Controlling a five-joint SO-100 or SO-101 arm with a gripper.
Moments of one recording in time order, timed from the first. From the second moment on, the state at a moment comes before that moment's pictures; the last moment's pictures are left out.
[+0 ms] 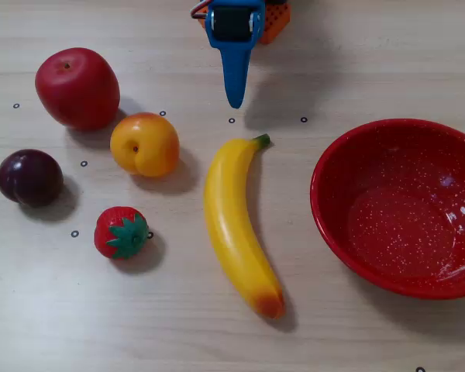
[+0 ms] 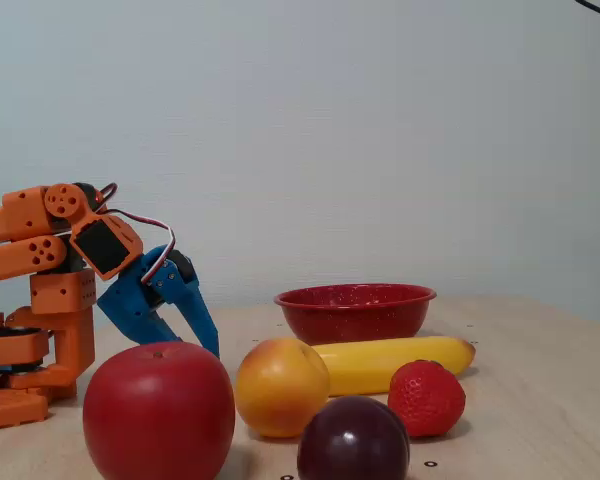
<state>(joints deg) 1.0 183.3 173.3 62.1 1.1</state>
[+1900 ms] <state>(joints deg) -29.5 79.2 81.8 96.6 44.7</state>
